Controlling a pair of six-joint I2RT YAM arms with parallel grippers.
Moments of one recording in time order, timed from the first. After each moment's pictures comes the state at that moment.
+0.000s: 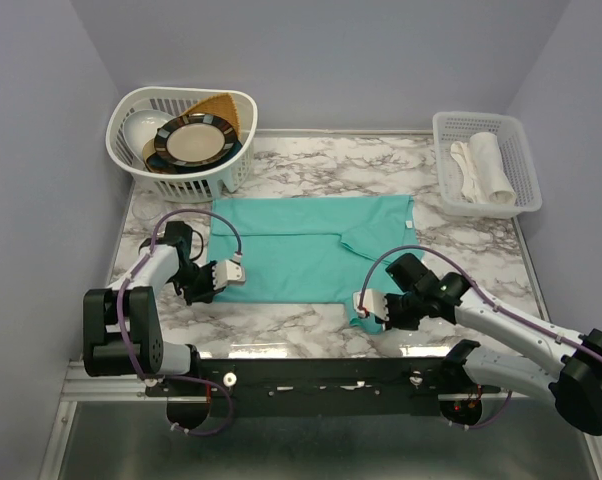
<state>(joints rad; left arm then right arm) 0.06 1.39 0.71 -0.89 0.45 1.42 0.72 1.02 0.55 -0.75 -0.30 -0.84</state>
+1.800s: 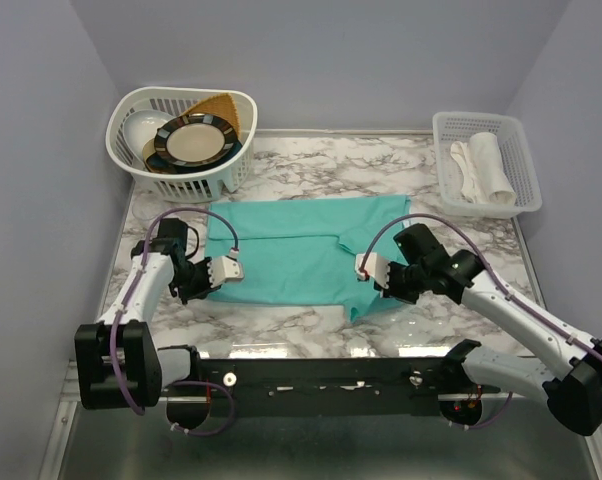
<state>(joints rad) 0.04 1.25 0.74 -0.97 0.40 1.34 0.64 1.05 0.77 -0.80 -0.27 -0.77</state>
